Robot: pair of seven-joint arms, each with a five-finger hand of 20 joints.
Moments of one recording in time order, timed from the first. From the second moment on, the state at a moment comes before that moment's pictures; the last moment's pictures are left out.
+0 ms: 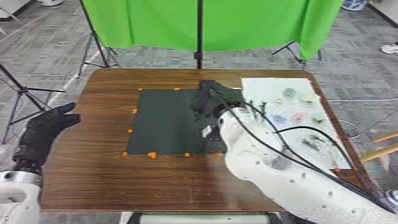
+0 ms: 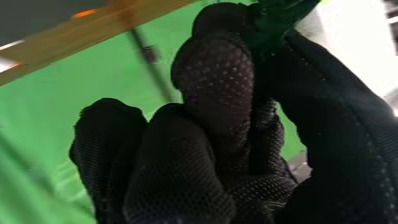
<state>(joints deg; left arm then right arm) 122.9 -56.4 -108.0 -109.9 58.6 3.0 10.0 -61.3 -61.0 35.5 -108.1 -116.5 3.8 38.9</state>
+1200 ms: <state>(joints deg) 119.9 -58.4 -101.6 -108.7 60.0 0.5 9.9 -66.7 -78.4 31.7 -90.6 -115.3 18.6 31.1</state>
